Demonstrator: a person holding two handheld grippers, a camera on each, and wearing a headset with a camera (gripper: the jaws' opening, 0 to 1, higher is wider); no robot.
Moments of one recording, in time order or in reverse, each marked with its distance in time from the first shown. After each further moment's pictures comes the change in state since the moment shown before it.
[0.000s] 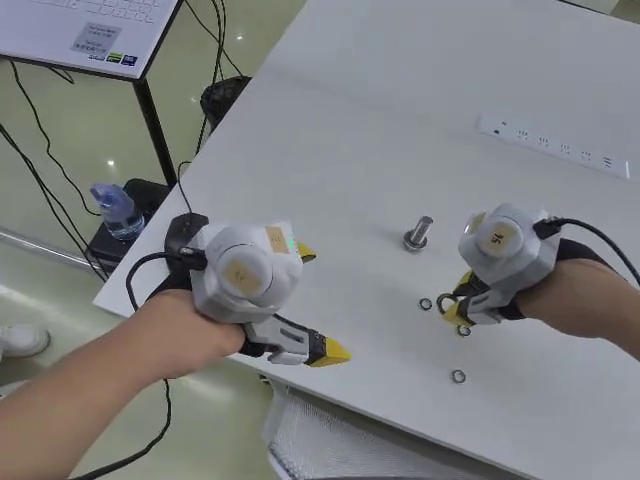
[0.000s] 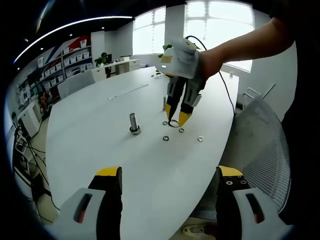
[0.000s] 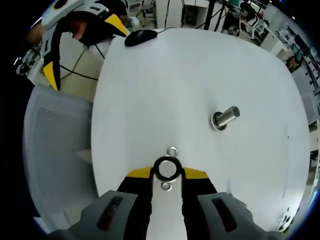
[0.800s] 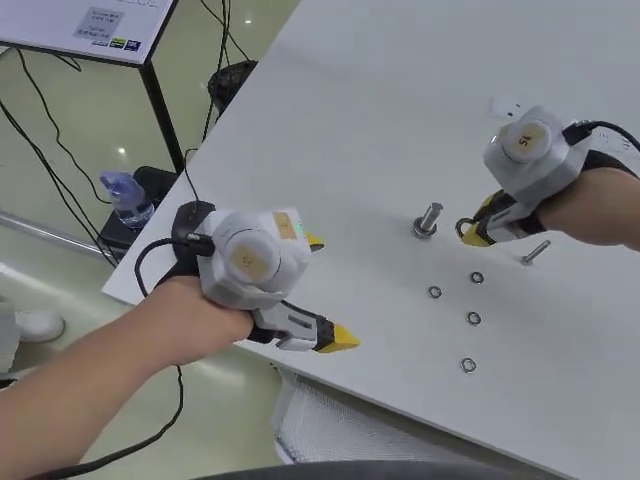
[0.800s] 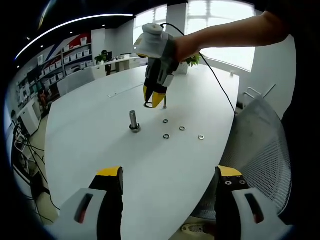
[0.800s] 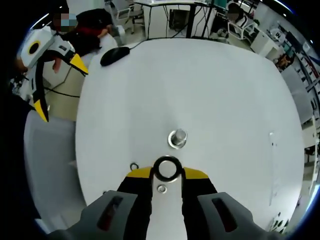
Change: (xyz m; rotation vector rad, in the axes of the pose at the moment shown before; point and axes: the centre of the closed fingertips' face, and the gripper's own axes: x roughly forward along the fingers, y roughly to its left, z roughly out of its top) left arm 0.005 0.003 -0.003 -0.011 0.019 -0.004; right arm -0.025 -0.068 0.038 0.041 -0.039 -0.047
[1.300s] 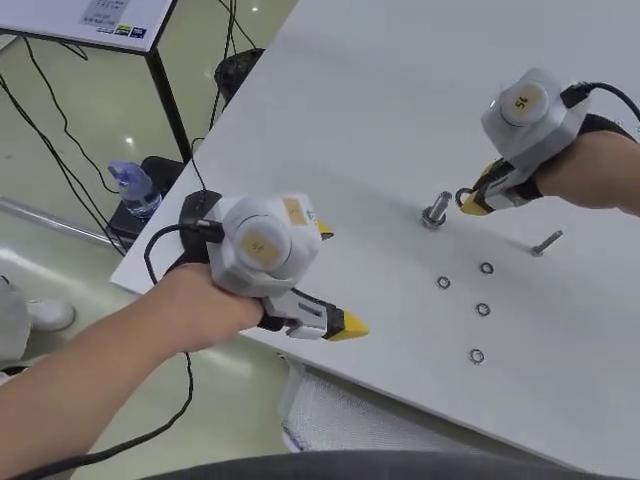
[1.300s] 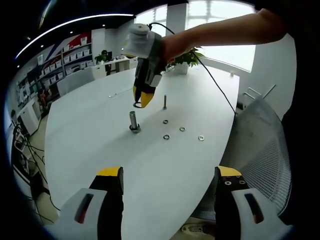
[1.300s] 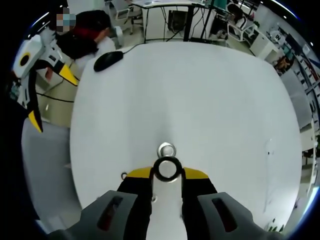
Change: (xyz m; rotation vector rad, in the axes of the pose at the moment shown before) left arm 0.001 0.001 0.001 -0.003 0.000 -0.002; right arm 0.010 -0.023 0.020 -0.018 -0.003 -0.015
